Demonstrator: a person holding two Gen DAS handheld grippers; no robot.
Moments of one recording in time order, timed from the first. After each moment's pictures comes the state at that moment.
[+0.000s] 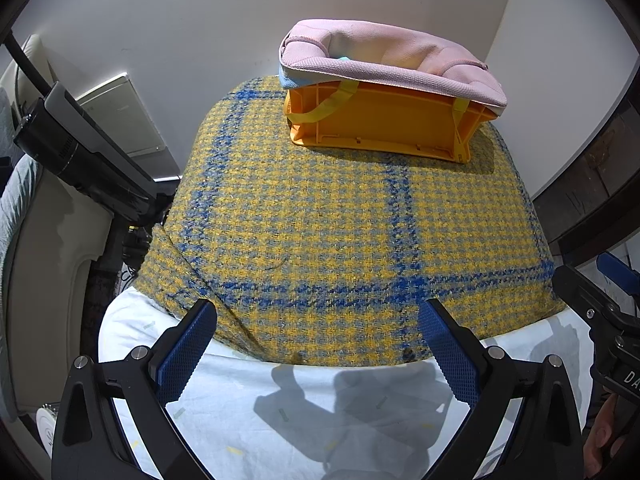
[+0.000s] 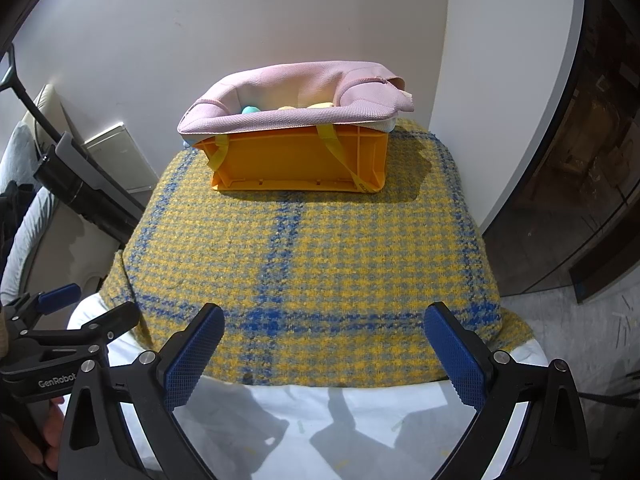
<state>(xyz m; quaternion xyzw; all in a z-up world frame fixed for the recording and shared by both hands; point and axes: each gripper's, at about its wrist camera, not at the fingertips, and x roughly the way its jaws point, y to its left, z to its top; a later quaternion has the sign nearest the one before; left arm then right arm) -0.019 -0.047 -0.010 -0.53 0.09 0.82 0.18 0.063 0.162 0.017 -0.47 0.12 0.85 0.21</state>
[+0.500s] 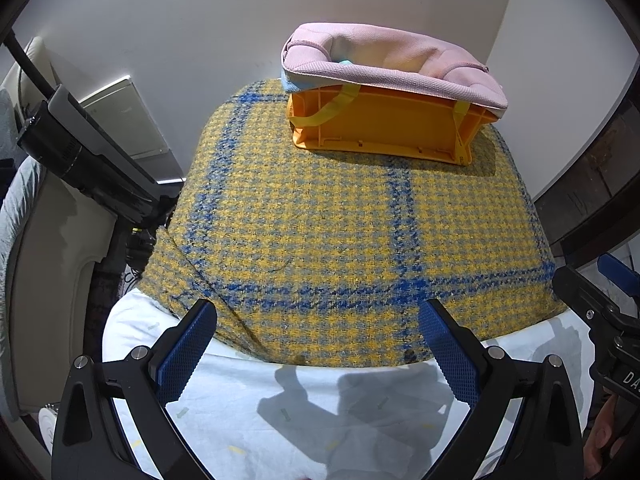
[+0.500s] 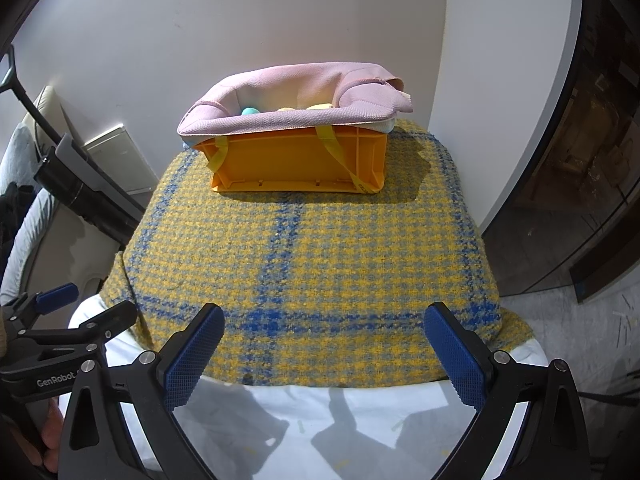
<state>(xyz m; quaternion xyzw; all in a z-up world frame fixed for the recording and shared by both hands) -0.017 -0.046 -0.005 -0.53 0.10 0.82 0.18 0.063 0.163 0.018 -0.47 0.12 0.85 0.21</state>
